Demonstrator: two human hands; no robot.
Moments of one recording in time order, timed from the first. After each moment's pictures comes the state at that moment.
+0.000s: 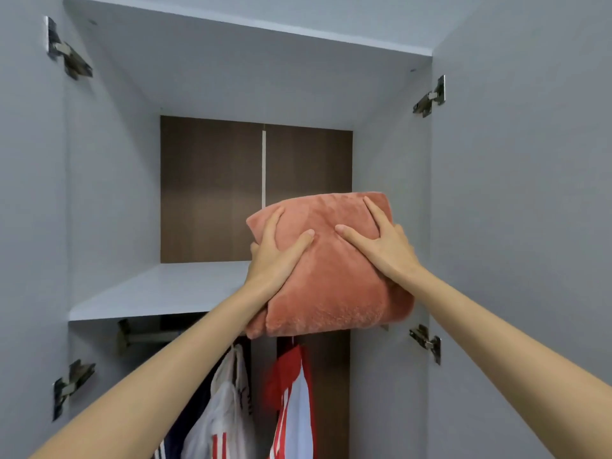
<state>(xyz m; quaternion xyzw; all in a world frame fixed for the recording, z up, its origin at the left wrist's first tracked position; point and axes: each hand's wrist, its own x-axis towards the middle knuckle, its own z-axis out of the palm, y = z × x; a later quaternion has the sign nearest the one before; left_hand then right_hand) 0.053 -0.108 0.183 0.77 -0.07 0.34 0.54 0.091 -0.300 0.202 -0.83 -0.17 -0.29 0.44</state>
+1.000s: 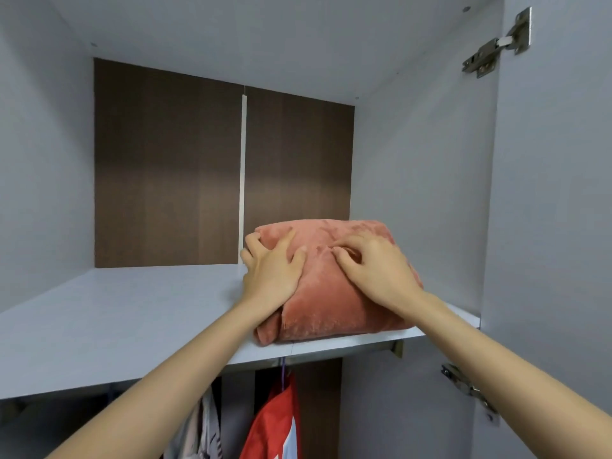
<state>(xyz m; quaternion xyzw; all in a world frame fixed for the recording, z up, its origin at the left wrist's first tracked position) 0.247 -0.062 0.168 0.89 -0.02 0.32 0.33 0.248 -0.241 0.184 -0.85 -0.24 -0.42 0.20</state>
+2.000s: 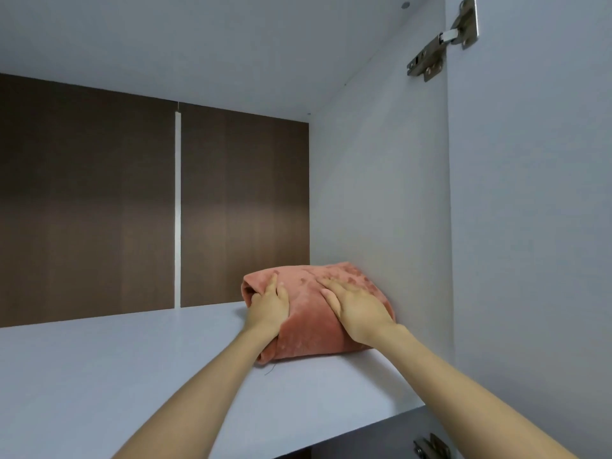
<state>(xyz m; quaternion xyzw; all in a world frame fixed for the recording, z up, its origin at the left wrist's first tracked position) 0.418 -0.161 0.169 0.91 0.03 0.19 0.38 0.404 -0.334 0.169 -0.94 -0.18 -0.26 0.14</state>
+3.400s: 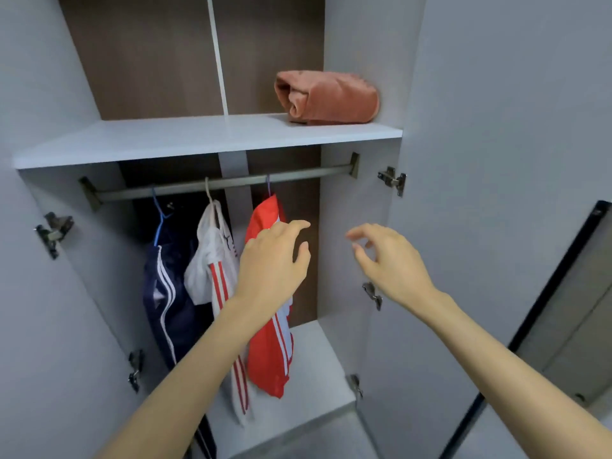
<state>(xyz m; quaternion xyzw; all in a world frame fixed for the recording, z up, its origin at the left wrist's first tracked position) -0.062 -0.128 -0.007 0.93 -0.12 0.26 0.22 -0.045 -0.325 -0.017 -0.93 -0.17 -0.24 0.23</state>
